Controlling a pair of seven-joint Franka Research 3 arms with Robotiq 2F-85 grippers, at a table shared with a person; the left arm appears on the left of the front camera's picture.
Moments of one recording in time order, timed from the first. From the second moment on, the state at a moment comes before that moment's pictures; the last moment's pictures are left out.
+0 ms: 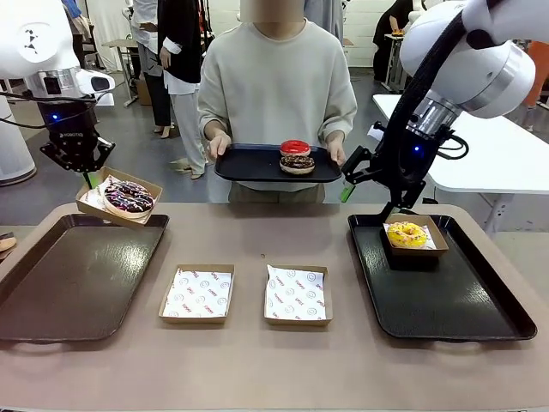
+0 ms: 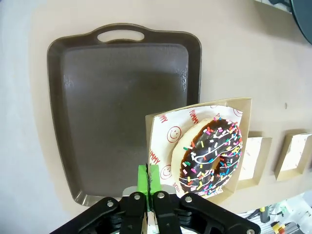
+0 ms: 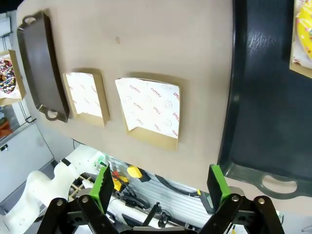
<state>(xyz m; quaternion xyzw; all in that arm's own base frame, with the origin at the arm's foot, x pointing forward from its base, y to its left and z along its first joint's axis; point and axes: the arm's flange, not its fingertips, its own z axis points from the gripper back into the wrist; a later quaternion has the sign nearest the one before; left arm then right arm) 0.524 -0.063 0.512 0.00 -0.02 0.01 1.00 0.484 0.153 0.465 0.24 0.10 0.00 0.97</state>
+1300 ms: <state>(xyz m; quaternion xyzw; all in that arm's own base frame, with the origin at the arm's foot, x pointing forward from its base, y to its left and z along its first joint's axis) 0.507 -0.012 0.475 -0.06 -0.01 0.00 1.00 0.455 0.243 0.435 0.07 0.07 0.02 0.99</state>
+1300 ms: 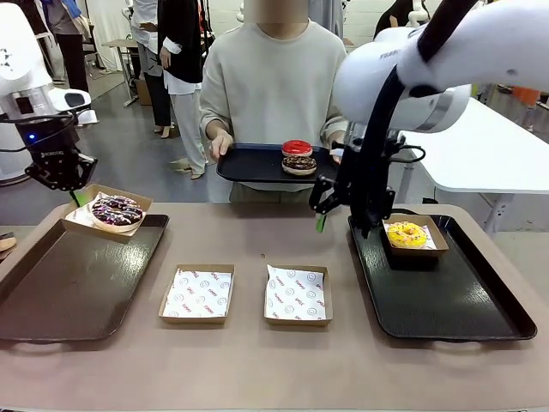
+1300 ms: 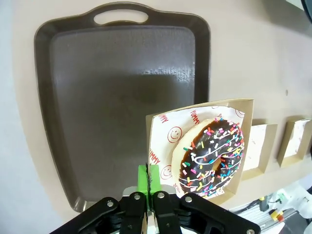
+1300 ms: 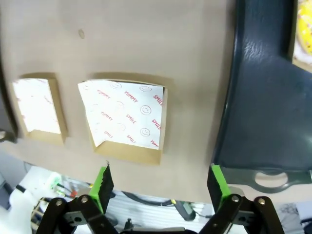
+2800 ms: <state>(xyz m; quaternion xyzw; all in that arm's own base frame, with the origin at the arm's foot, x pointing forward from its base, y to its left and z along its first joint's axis) 0.537 0.027 0.389 -0.09 -0.03 -0.02 1.00 0.412 0.264 0.338 0.04 0.03 -0.01 1.00</state>
